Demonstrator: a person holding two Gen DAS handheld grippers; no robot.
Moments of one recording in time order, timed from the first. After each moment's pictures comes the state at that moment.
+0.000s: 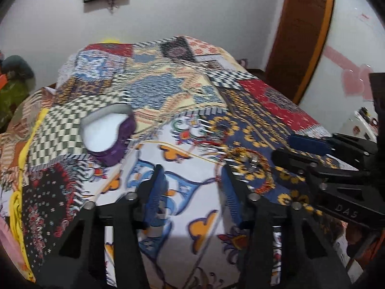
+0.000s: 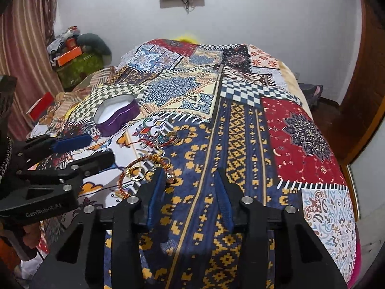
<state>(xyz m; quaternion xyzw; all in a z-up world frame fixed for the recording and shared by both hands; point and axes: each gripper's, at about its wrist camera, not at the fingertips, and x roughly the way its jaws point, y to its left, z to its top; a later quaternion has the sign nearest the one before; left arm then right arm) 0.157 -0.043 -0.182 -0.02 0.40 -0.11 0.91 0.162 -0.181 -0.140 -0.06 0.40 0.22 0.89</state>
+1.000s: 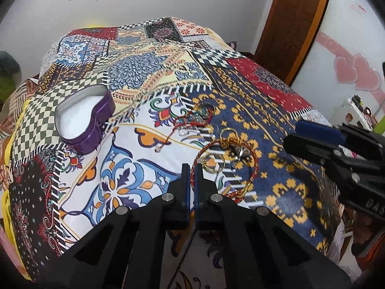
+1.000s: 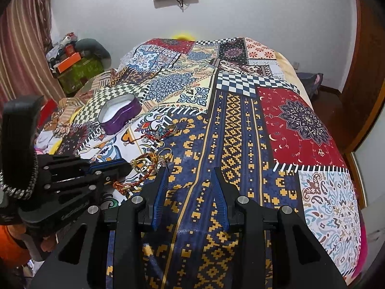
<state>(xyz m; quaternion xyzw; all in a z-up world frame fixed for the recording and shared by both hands) 0.171 -0.052 -0.201 -0.02 0.44 -0.13 0.89 0.158 -0.191 -0.137 -0.02 0.41 0.22 0.89</state>
